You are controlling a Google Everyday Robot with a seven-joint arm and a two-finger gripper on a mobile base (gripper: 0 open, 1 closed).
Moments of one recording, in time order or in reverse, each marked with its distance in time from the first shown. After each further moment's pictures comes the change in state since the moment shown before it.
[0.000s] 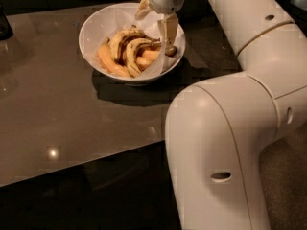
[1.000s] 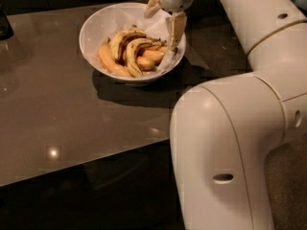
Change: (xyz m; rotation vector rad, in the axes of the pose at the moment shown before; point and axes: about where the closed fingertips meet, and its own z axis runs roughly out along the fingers) arm 0.020 0.012 -0.015 0.017 0.020 0.050
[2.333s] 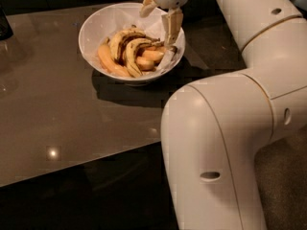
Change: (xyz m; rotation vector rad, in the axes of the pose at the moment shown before) arm -0.014 -0.008 -0.002 -0.010 0.002 -0.047
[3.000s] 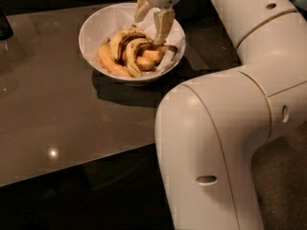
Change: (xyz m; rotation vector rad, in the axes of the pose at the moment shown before) arm -0.021 -0.006 -0.001 -0.008 -0.012 -0.031
